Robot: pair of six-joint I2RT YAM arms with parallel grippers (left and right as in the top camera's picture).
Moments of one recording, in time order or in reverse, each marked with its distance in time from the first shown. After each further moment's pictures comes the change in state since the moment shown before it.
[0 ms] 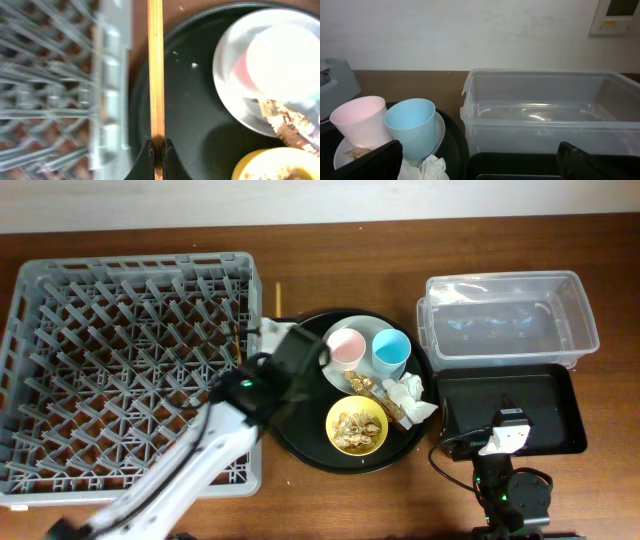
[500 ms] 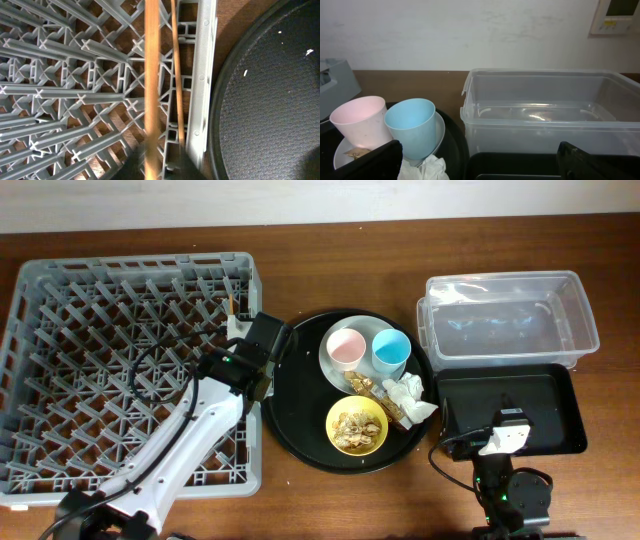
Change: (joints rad) left arm 0.162 0.101 0.003 -0.096 -0.071 0.062; right arm 0.000 0.000 0.000 0.000 0.000 0.000
